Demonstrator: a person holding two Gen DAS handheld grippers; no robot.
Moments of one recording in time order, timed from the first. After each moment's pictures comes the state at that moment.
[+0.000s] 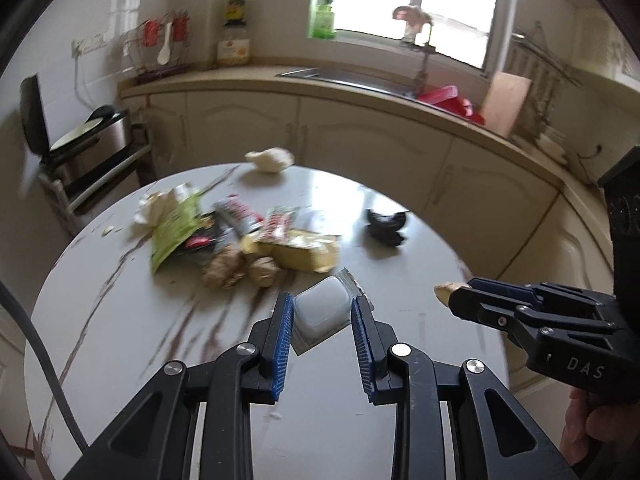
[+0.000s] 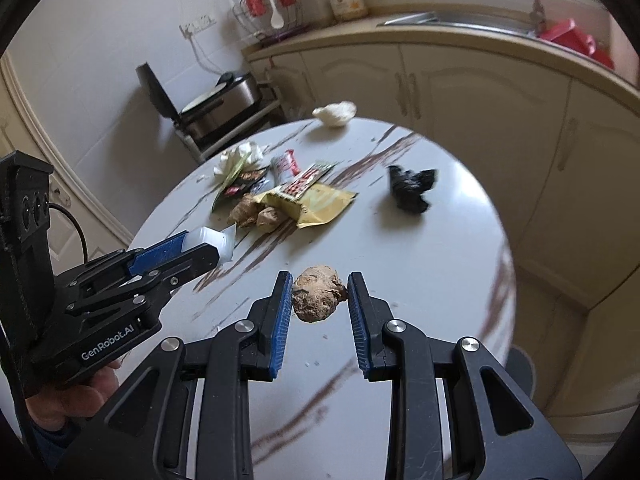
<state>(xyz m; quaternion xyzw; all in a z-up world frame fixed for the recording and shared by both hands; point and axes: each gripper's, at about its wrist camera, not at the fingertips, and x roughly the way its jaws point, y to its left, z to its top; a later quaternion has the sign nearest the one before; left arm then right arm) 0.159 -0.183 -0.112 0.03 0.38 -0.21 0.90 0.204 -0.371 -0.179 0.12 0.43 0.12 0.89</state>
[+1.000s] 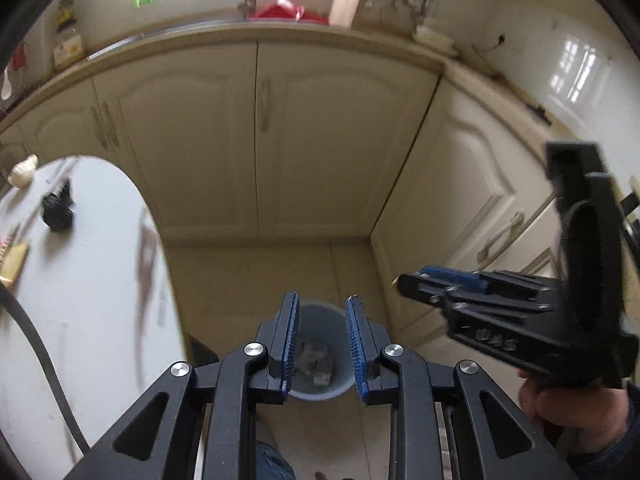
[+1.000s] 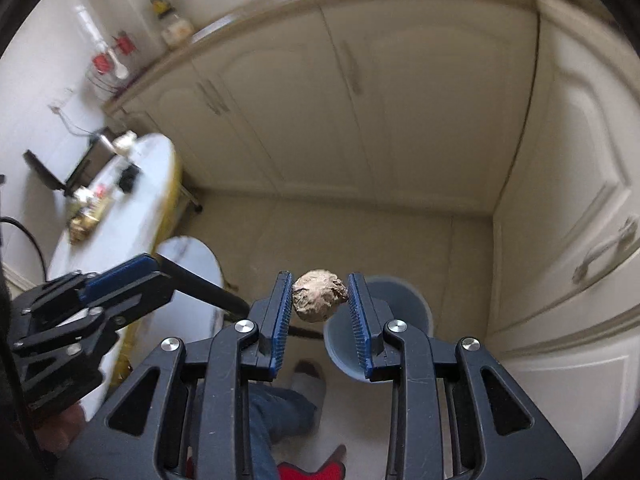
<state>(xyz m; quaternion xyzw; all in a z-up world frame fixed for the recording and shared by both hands) 0.155 -0.459 -0.190 0.13 0.45 -0.37 0.80 0.087 -0.613 -0.262 0.22 0.46 -0.08 0.85</state>
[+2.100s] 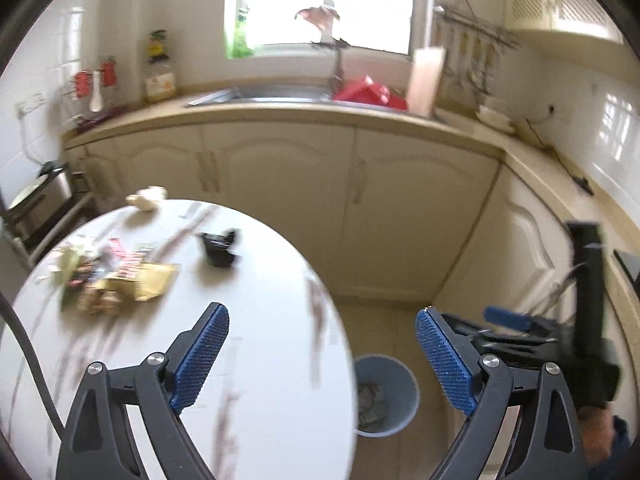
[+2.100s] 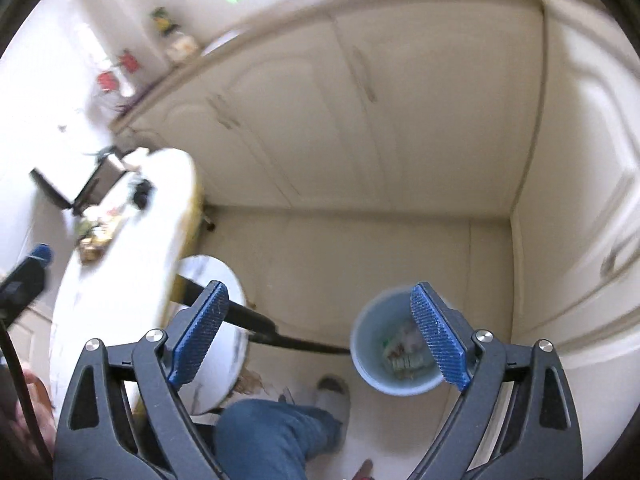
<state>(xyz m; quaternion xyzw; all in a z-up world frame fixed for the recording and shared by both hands) 0.114 -0.349 -0.116 0.07 0.34 -0.27 0.90 0.105 -0.572 -0.239 0.23 0.41 -0.08 0.88</state>
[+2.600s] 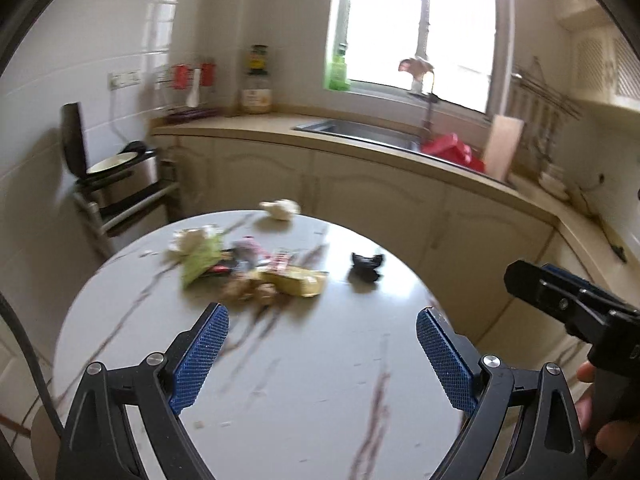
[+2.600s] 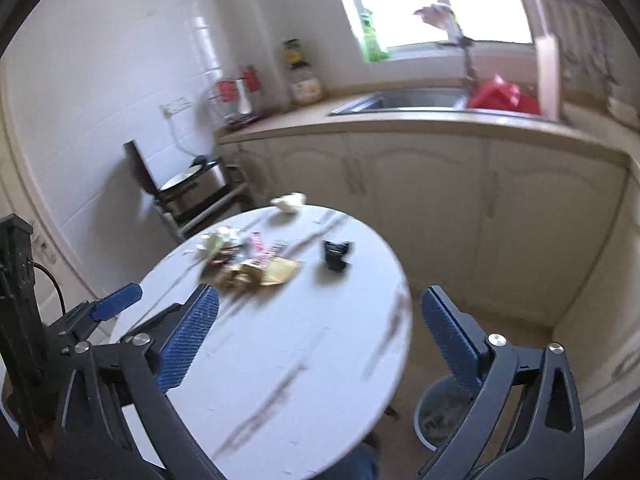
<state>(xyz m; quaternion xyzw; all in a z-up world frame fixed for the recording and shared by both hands) 0.055 -0.183 -0.082 0.00 0.30 -0.16 0.94 0.126 -0.401 -0.102 0.12 0.30 0.04 0.94</state>
